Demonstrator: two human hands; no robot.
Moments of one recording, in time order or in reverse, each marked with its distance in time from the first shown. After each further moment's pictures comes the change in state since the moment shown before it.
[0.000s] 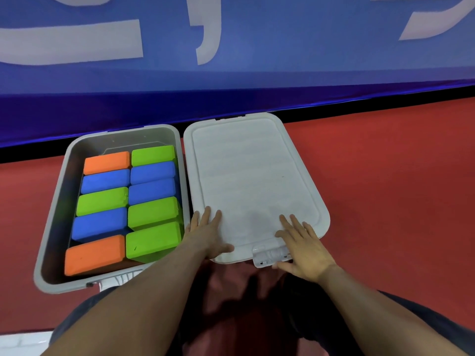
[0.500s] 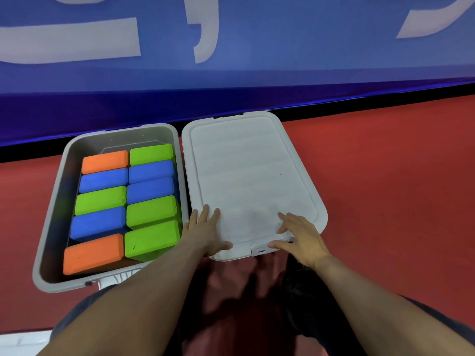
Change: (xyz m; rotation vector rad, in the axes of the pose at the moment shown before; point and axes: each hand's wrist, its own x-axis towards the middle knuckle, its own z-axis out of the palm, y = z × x) left_hand 0.004 -0.001 0.002 -0.014 0.004 -0.011; right_hand 0.013 0.001 -0.017 0.501 0.053 0.202
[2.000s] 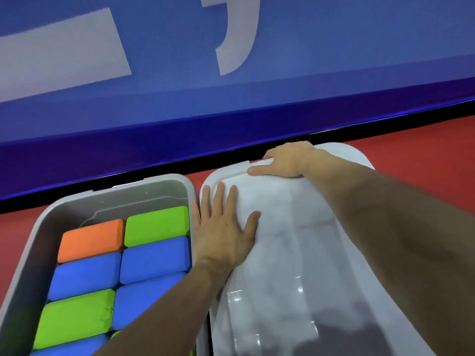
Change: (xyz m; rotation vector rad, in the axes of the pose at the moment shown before) left_hand 0.263 -0.036 -0.115 0.106 0.666 -0.035; right_hand 0.491 -0.089 -0.053 -0.523 -0.215 -0.070
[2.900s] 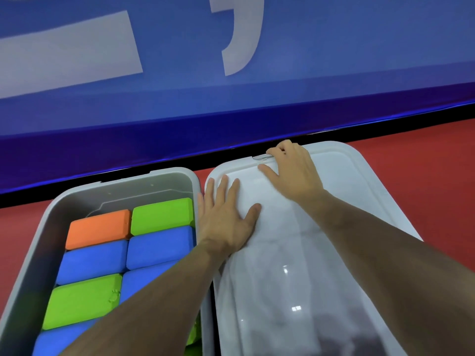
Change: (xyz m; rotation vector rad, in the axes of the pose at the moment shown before) left_hand 0.003 -0.004 -0.011 -0.210 -0.102 0.021; right_hand -0.039 -0.015 0.062 0.162 0.699 -0.017
